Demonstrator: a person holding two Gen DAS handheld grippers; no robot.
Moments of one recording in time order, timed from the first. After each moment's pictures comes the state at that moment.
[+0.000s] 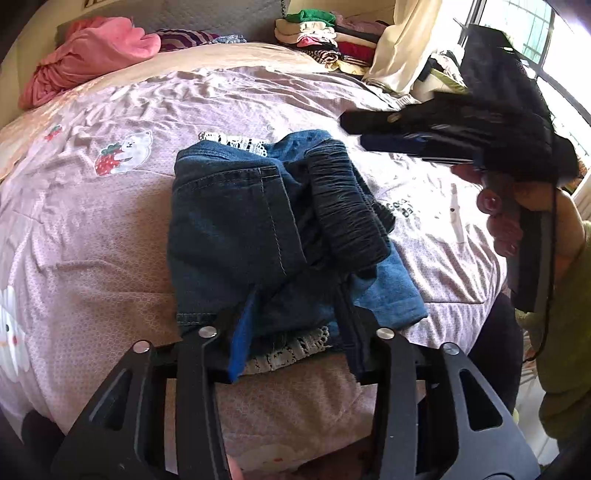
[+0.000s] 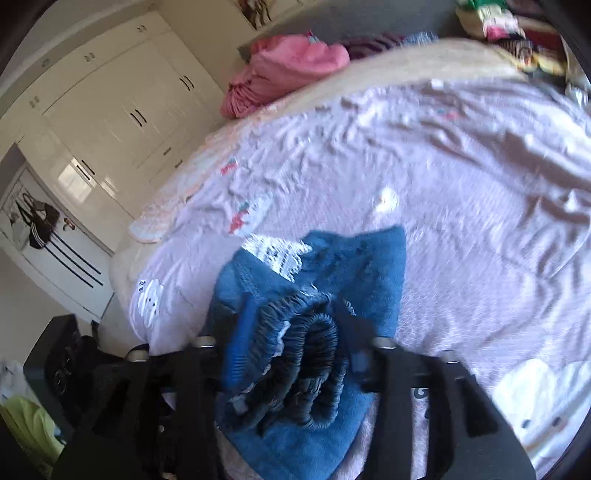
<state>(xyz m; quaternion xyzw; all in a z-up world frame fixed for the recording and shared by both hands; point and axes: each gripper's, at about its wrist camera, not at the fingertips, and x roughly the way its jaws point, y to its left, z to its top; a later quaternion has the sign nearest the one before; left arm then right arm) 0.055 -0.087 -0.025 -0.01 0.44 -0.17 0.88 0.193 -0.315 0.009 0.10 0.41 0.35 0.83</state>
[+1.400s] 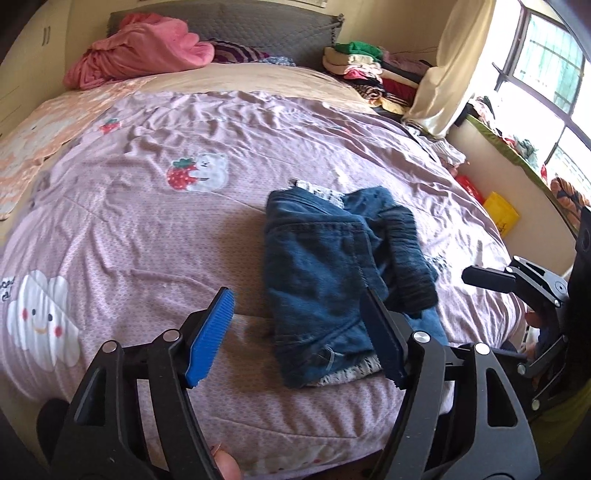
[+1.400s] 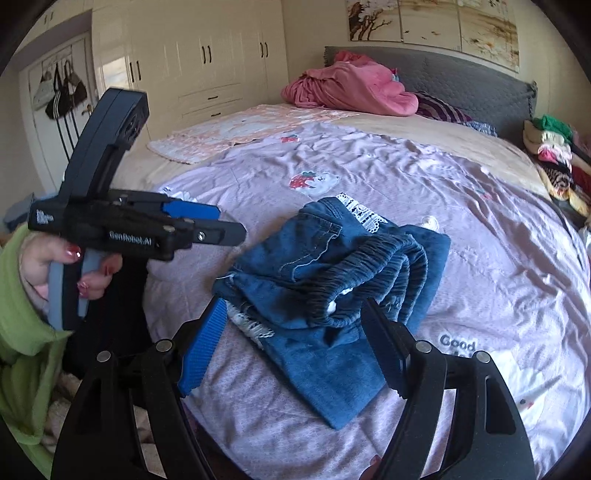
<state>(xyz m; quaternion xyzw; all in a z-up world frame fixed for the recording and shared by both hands) 0.064 -0.022 0.006 -0.08 0.41 -0.10 0.90 0.073 -0.269 0.010 -0.12 0.34 0.40 0.84</state>
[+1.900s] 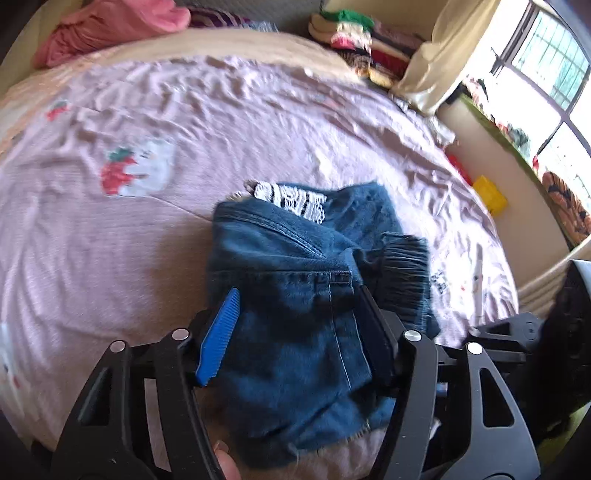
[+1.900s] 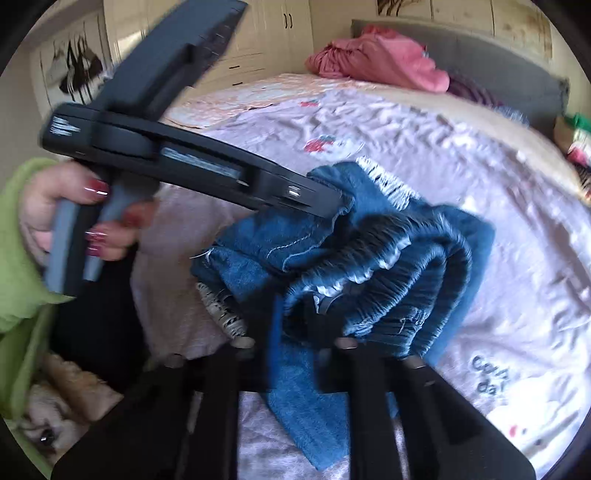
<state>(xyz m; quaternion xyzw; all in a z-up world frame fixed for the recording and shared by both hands) 0.149 -0.055 -0.022 -0.08 0.48 -0.15 0.86 0.110 -0.256 -0.028 -0.13 0.39 0.46 0.79</state>
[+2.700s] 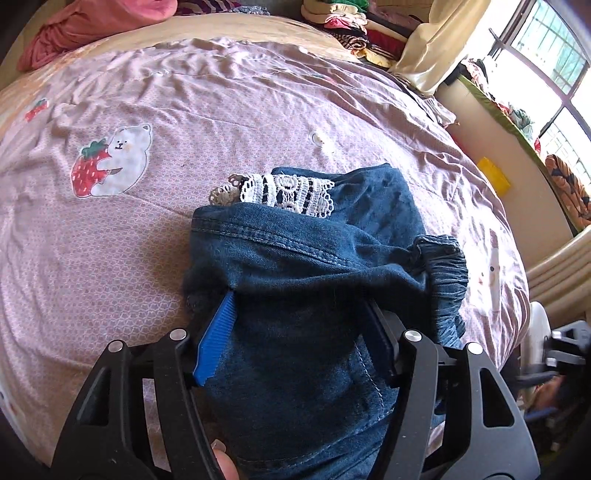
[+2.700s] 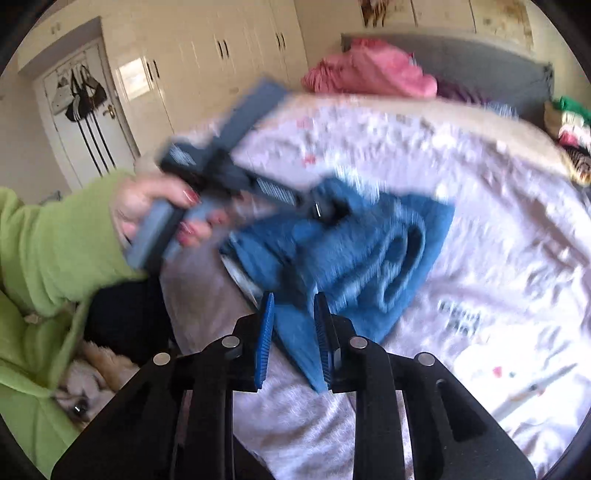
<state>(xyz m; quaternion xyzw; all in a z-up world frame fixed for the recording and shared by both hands) 0.168 -0.063 -0.042 -0.07 0.50 -0.16 0.85 0.064 -0.308 0.013 -0.10 0.33 0.46 0.82</state>
